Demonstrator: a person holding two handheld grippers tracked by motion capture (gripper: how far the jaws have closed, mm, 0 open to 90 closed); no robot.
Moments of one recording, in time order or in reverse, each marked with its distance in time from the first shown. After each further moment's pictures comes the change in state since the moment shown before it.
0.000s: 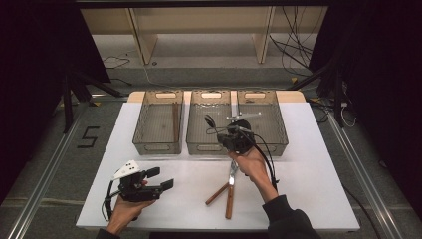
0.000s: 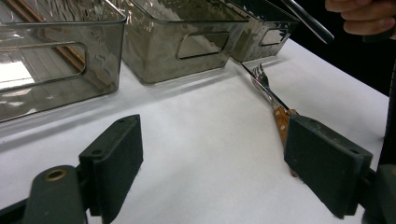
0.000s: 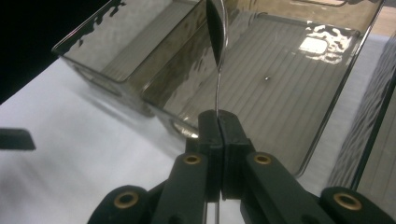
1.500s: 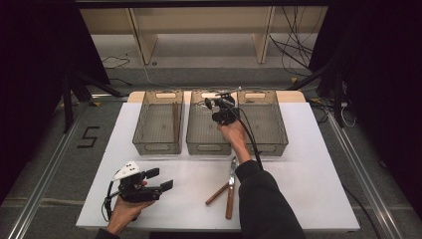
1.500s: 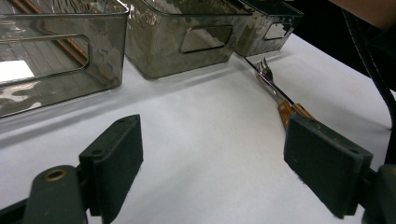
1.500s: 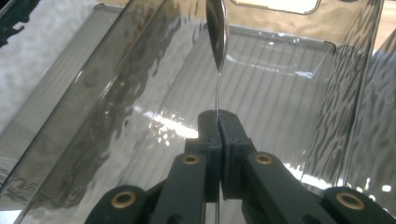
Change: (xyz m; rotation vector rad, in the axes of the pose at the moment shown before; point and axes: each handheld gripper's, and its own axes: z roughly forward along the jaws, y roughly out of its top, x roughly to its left) left arm 0.002 -0.004 0.001 0.010 0.004 0.012; right arm -0.038 0.063 0.095 0.104 -0.144 0.121
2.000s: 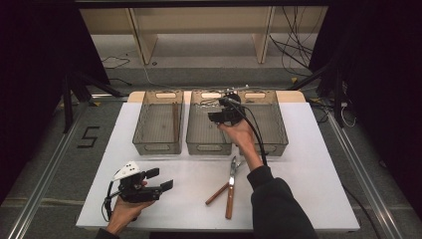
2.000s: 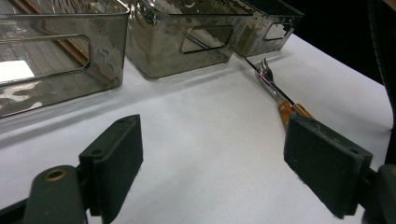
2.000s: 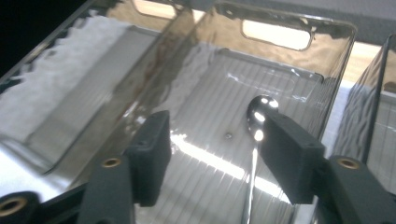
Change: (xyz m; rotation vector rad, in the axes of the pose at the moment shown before) left arm 0.000 0.000 0.000 -0.007 0.002 -0.006; right arm 0.004 -0.004 -0.046 -0.095 0.046 -0.086
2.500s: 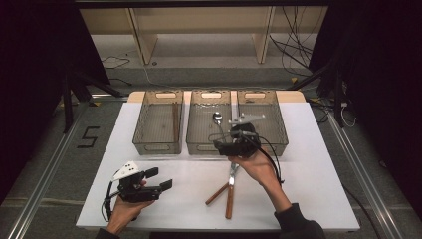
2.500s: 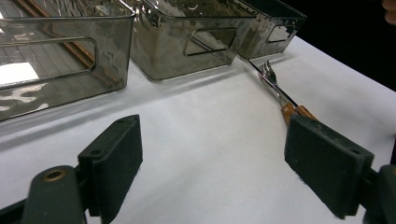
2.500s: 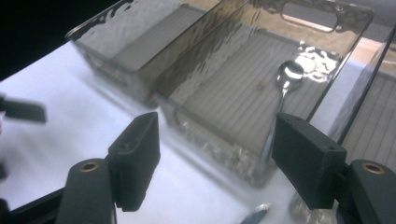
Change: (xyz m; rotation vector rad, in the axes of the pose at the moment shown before) left arm 0.001 0.000 -0.001 -0.005 0.011 0.004; right arm 0.027 -0.075 -0.081 -0.050 0.077 -0.160
